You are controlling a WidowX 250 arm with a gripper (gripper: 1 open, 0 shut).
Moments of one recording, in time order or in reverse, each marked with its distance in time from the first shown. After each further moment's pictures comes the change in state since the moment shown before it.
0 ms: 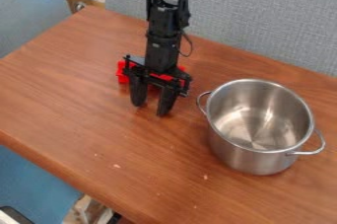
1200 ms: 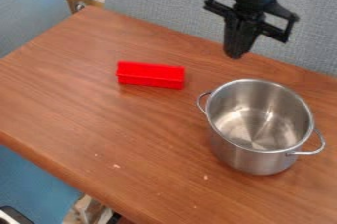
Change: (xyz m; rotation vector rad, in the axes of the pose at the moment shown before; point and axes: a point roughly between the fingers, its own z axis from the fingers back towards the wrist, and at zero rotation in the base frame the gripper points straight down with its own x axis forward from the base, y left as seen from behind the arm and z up) arm -0.003 -0.107 0.111 0.060 -0.127 -0.193
